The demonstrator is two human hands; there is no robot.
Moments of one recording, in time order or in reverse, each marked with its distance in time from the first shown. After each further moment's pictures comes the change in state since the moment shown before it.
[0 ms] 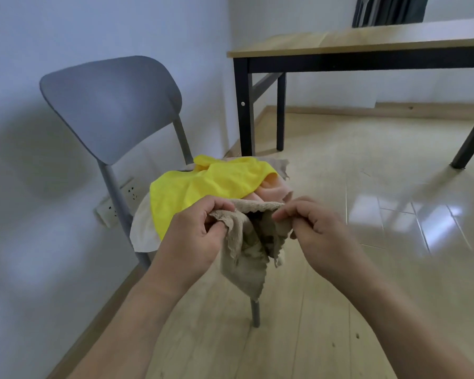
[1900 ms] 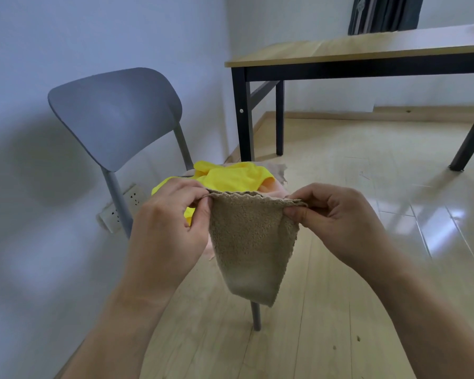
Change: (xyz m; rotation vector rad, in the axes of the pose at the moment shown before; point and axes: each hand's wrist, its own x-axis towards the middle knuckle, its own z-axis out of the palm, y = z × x) left_hand -0.006 0.042 -0.026 0.431 0.310 0.332; right_hand 0.002 -0.023 -0.038 0.059 -0.014 -0.114
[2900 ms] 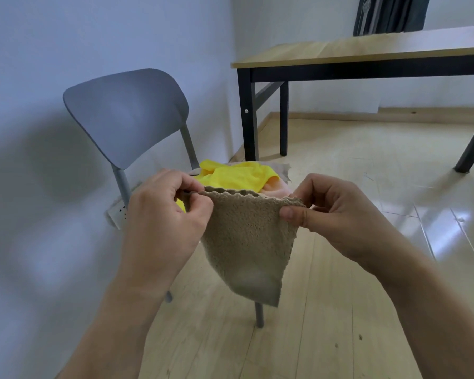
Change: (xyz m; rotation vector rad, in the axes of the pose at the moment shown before) left_hand 0.002 0.016 -0.023 -0.087 0.069 -0.202; right_hand -0.001 -0.024 -0.001 0.192 -0.148 0.050
